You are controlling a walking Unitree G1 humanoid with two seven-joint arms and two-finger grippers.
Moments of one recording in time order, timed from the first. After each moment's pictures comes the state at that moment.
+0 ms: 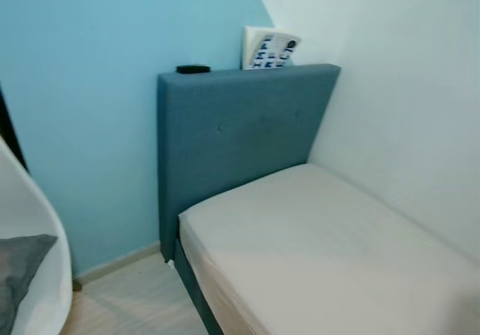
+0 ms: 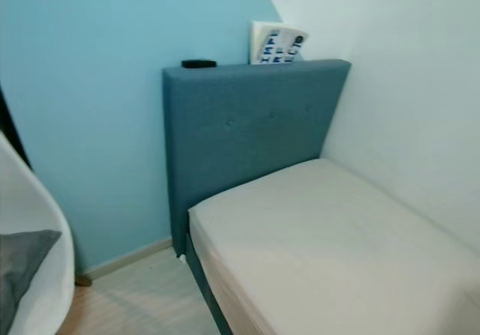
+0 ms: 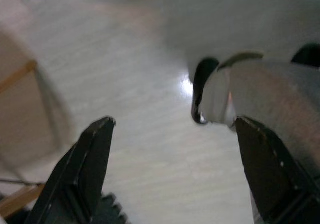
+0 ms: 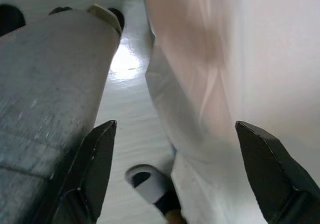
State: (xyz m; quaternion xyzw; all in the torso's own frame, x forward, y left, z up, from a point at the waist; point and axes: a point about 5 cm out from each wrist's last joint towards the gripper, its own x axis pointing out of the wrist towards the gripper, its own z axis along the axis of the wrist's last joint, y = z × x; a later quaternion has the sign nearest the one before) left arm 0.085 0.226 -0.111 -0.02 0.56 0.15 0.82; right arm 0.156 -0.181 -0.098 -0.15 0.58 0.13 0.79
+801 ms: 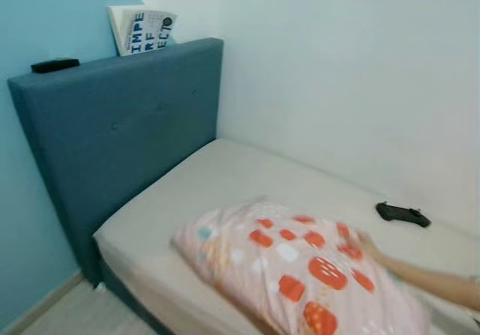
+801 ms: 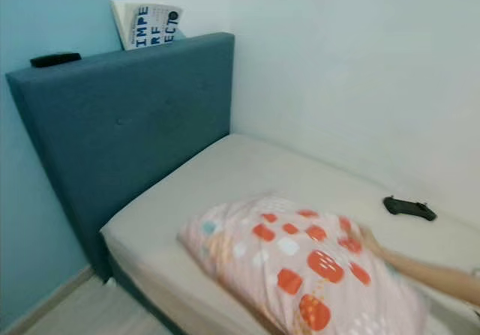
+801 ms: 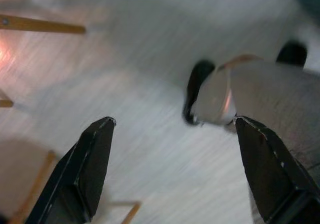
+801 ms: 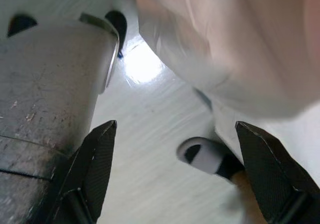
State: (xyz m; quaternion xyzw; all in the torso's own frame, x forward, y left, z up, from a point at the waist) left arm 0.084 0.224 -0.112 -0.01 0.56 0.14 0.82; right arm 0.154 -0.177 -0.099 -0.15 0.58 0.14 0.79
